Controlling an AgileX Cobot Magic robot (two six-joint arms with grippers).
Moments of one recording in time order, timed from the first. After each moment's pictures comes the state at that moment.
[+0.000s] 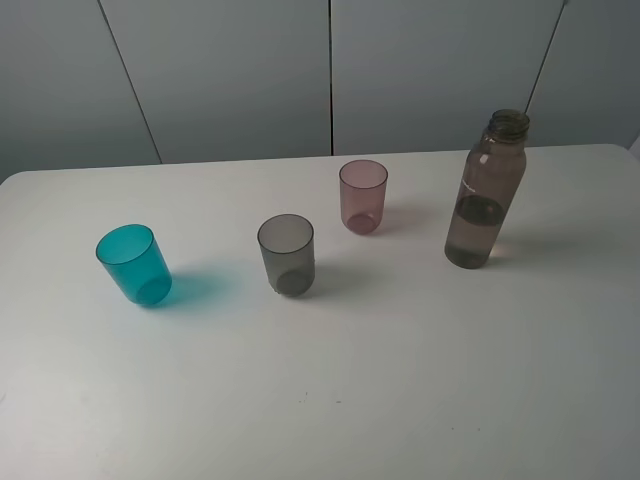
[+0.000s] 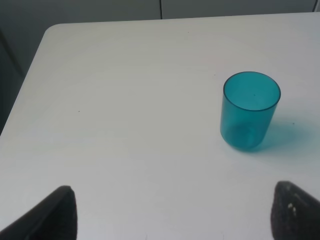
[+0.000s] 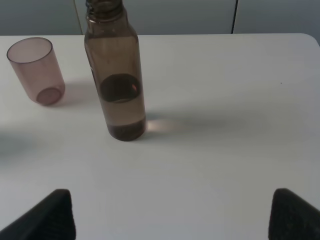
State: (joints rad) left arm -0.02 0.00 -0.51 0.07 1.08 -0.04; right arm -0.02 0.00 -0.51 0.07 1.10 -0.04
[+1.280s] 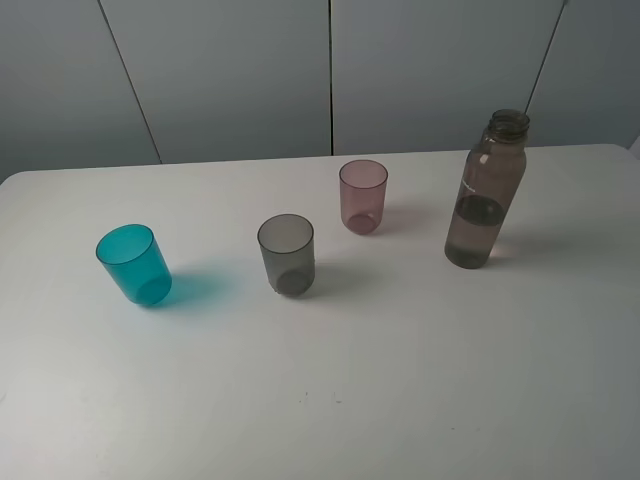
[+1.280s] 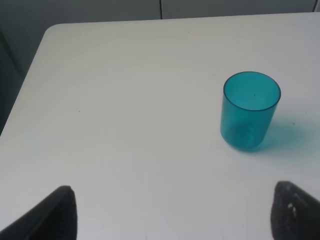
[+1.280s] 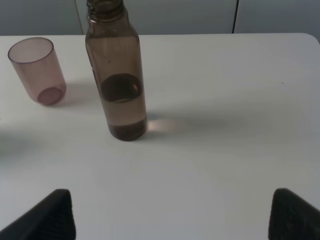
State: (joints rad) left arm -0.02 0.00 -0.51 0.07 1.08 -0.04; right arm -0.02 0.00 -0.51 0.07 1.10 -0.04
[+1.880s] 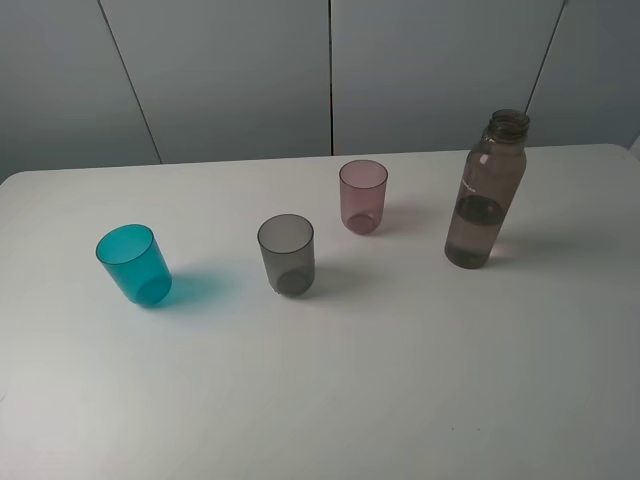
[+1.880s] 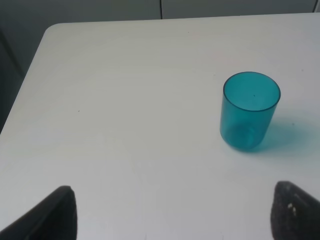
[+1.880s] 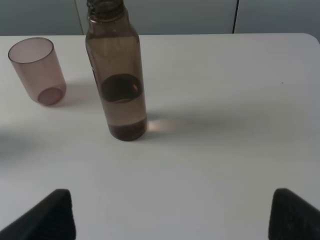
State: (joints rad) left arm -0.02 0.00 -0.51 0.07 1.08 -0.05; right arm -0.02 0.00 -0.51 0.07 1.10 -0.04
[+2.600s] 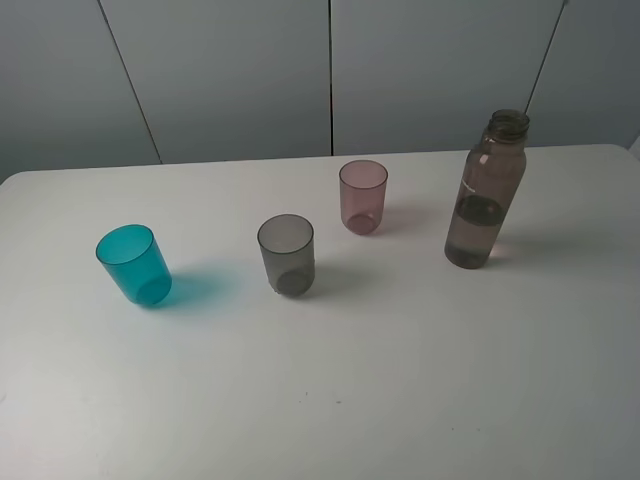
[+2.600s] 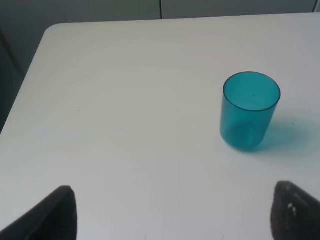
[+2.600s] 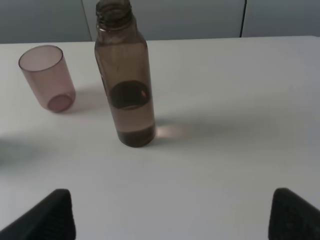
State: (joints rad) left arm -0.02 0.00 -0.51 0.07 1.08 -0.05; right arm -0.02 0.06 -0.53 0.10 1.05 -0.05
